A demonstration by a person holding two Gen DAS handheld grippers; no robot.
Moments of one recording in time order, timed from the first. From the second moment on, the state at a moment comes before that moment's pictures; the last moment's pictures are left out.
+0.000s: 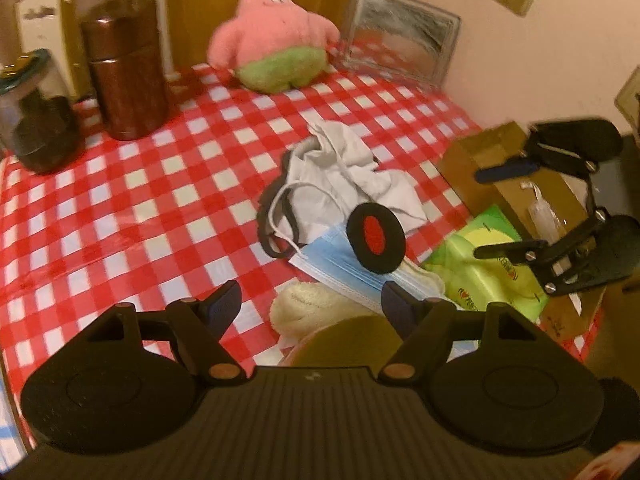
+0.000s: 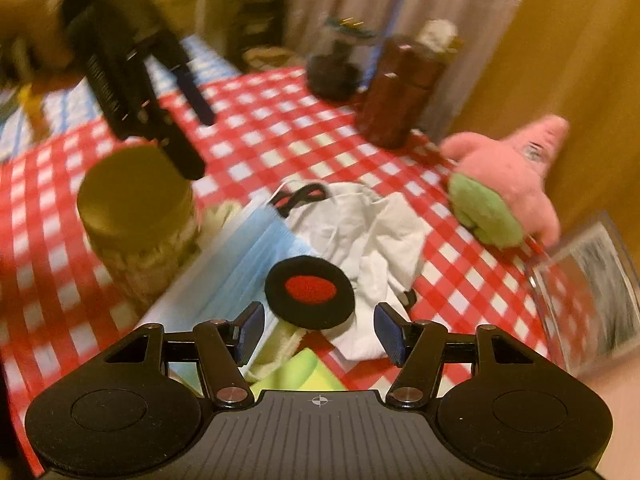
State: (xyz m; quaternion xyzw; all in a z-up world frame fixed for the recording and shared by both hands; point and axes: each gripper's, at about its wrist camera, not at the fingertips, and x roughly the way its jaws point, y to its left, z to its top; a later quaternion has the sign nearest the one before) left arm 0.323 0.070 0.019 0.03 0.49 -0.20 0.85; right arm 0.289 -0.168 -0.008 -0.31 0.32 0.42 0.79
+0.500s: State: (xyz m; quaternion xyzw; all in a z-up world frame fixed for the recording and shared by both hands) left arm 0.385 0.061 -0.018 0.07 0.55 -0.28 0.78; right arm 0.353 -0.125 -0.059 -0.40 0.36 0.50 0.68
